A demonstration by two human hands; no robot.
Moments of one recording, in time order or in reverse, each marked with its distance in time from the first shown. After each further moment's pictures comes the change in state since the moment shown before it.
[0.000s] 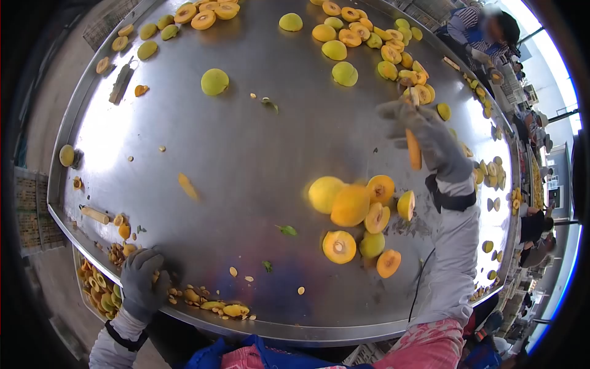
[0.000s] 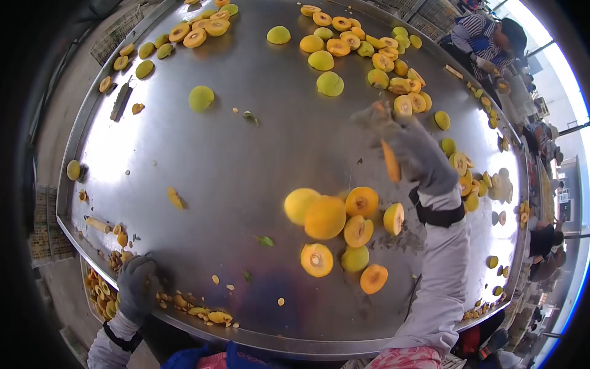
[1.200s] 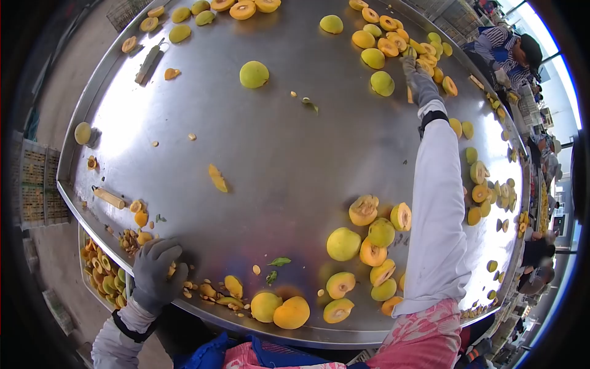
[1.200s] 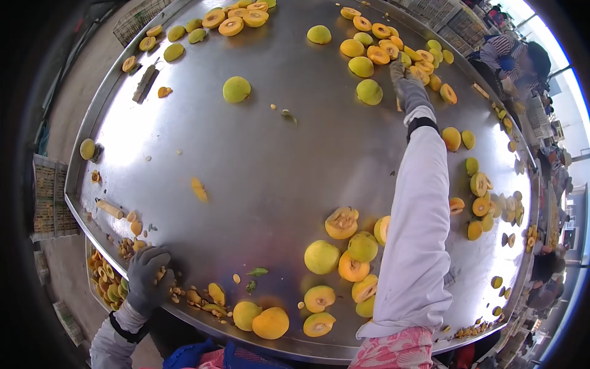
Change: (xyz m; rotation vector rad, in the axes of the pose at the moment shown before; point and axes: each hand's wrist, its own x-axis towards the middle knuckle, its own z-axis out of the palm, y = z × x) left_hand 0.002 -0.003 -0.001 -0.011 0.030 -0.034; right_hand 0.222 0.060 -0.003 -0.394 0.510 -0.186
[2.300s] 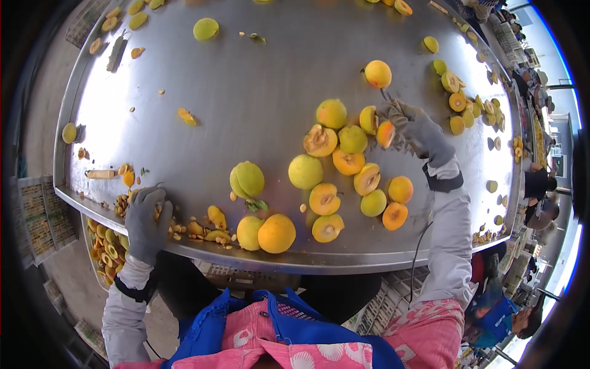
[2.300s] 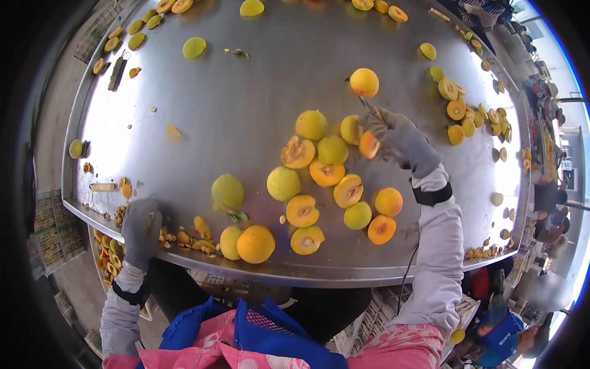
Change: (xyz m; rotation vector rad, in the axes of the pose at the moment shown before) left_hand -0.007 0.007 0.004 -0.058 0.043 0.043; right_hand -0.297 0.005 -0.136 -0.045 -0.335 0.288
